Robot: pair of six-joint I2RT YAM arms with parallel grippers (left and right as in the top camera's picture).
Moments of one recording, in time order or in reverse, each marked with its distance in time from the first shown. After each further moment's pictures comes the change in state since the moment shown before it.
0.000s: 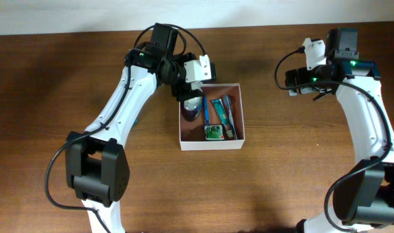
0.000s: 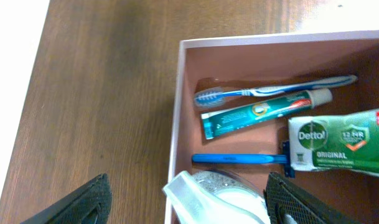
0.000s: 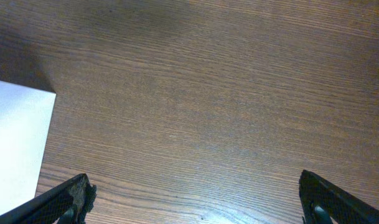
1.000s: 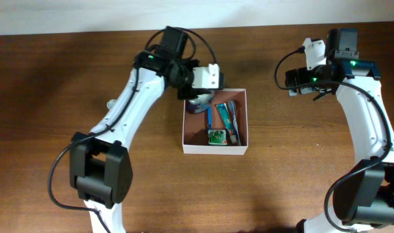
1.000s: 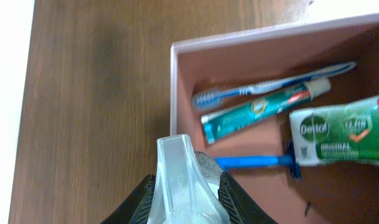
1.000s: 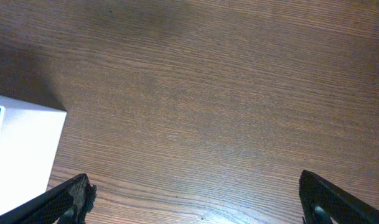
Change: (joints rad) left arm -0.034 -0.002 -0.003 -0.021 0.016 0.129; right arm 0.000 0.000 0.000 0.000 0.000 0.000
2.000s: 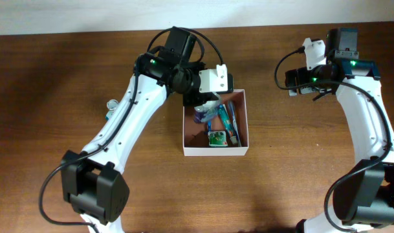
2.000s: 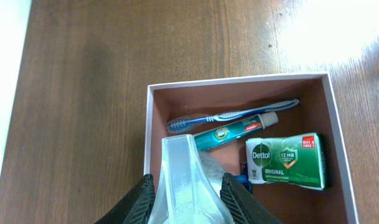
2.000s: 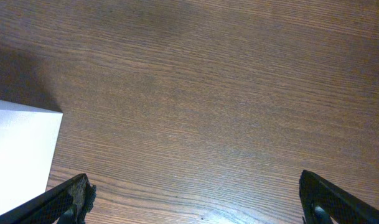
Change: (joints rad) left arm -0.085 -0.113 0.000 -0.103 -0.018 -0.135; right arm 0.000 0.000 0.000 0.000 0.000 0.000
